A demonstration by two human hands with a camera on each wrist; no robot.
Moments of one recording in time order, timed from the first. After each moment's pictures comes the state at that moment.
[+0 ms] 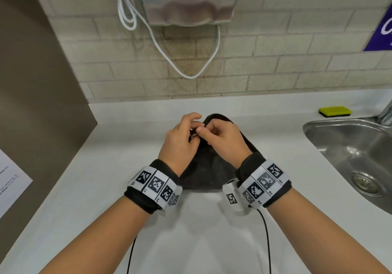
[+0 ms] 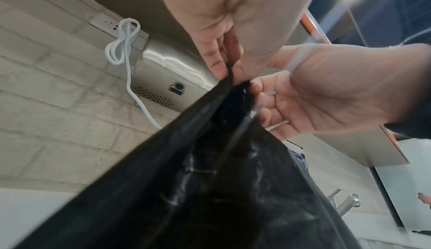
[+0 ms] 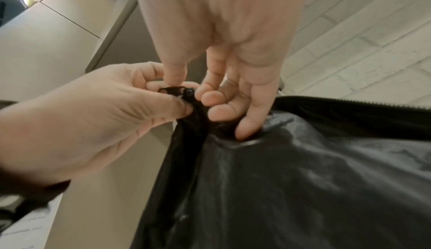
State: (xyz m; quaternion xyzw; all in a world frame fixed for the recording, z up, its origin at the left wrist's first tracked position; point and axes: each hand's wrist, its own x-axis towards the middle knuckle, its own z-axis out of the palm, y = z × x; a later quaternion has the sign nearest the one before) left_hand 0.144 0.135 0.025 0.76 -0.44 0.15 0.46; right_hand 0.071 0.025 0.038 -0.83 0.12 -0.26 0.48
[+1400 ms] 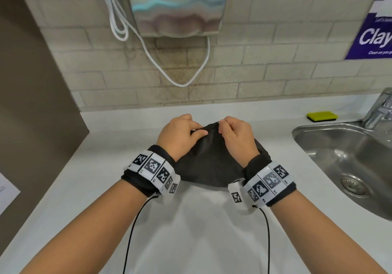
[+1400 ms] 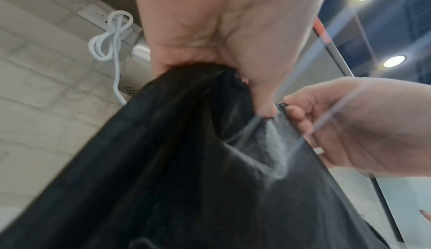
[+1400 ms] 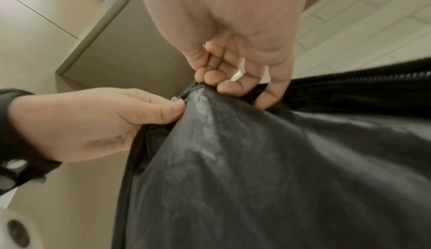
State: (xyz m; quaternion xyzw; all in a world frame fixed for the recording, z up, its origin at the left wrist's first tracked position) left_hand 0.157 0.110 0.061 0.84 -0.47 0.05 0.28; right_hand 0.059 -0.015 0.040 -0.80 0.17 -0.38 0.43
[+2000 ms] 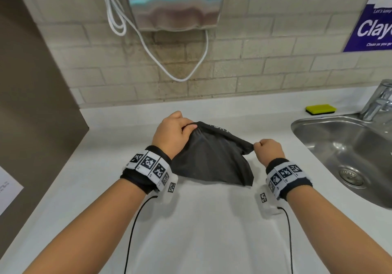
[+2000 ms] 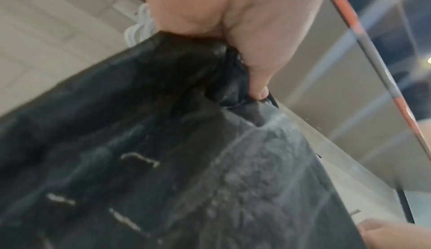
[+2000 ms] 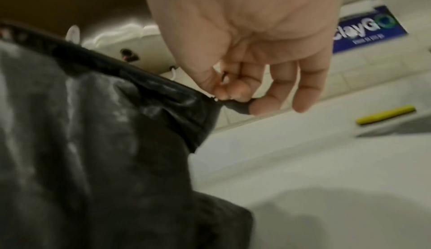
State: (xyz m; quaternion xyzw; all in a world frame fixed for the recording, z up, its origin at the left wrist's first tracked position) left_hand 0.166 0.120 0.041 0.82 -0.44 0.09 0.36; right_hand 0.020 -0.093 -0.033 -0.80 0.49 -0.15 0.31
